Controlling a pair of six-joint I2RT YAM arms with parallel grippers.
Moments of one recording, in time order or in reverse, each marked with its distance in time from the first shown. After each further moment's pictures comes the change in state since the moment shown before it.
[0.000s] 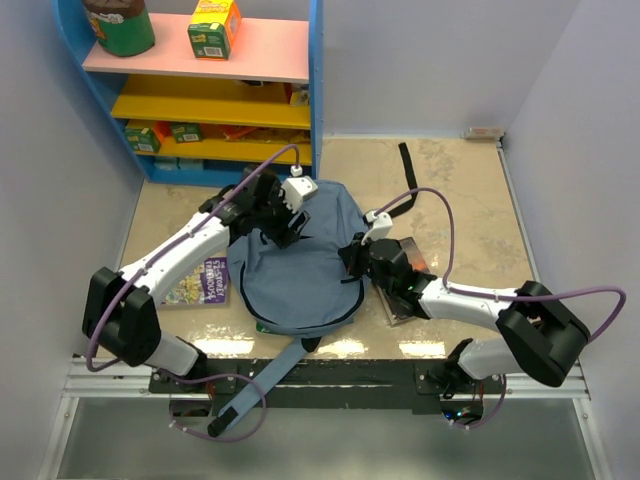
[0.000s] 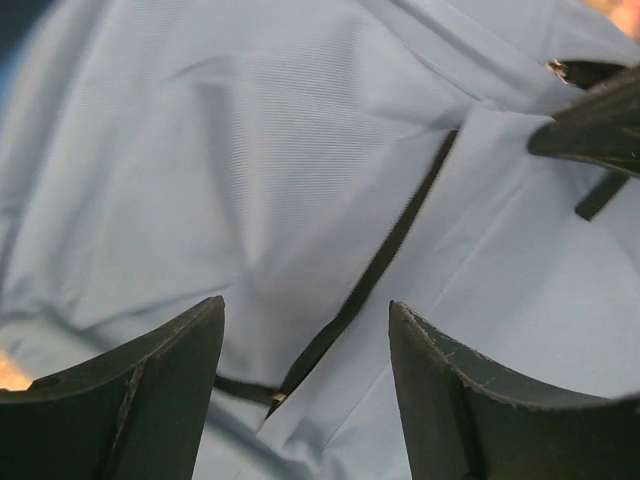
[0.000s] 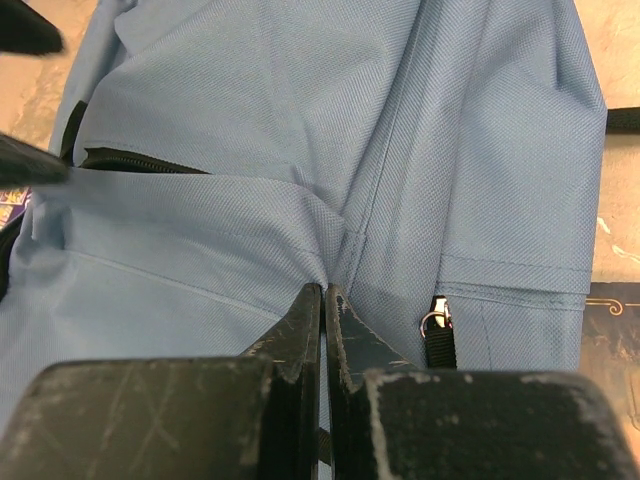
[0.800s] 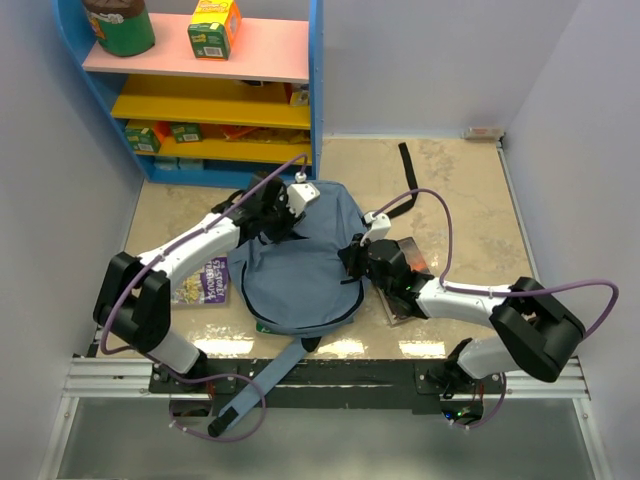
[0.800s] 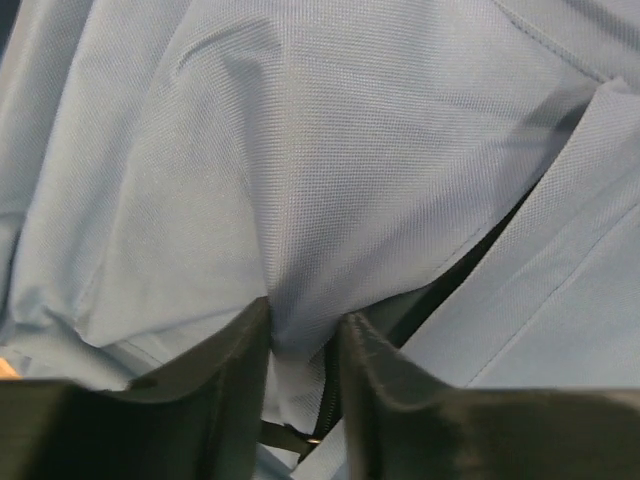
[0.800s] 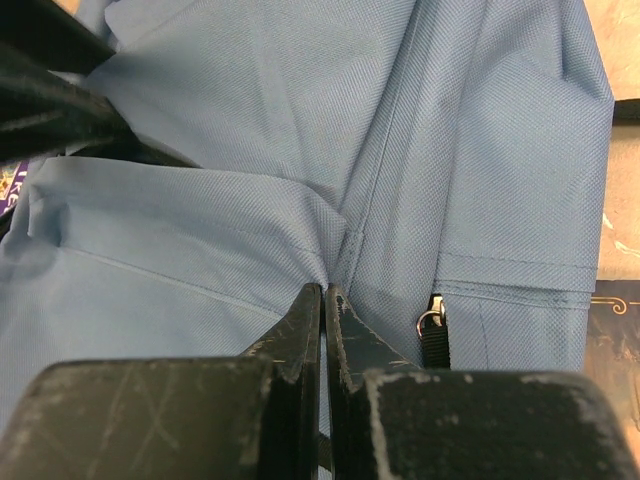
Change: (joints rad) left arm -0.013 0.100 -0.062 0.130 -0.101 0.061; right arm -0.002 0.034 -0.007 0.026 -0.001 -0.004
